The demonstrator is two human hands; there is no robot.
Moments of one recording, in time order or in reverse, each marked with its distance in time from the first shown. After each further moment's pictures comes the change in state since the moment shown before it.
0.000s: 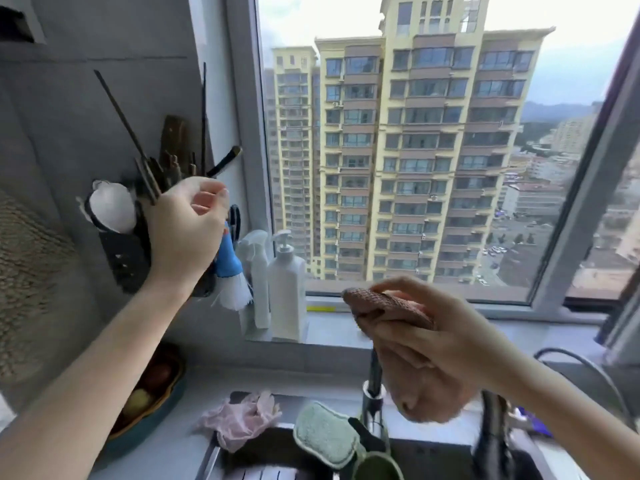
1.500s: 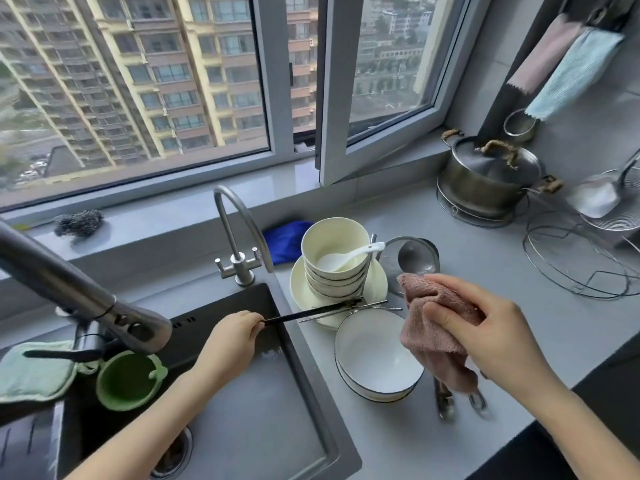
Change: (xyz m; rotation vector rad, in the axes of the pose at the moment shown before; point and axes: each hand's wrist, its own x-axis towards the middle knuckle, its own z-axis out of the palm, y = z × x) left_hand -0.439 0.019 0.321 0.385 -1.306 0.262; right_hand -0.403 0.189 -0.174 -0.089 0.634 0.789
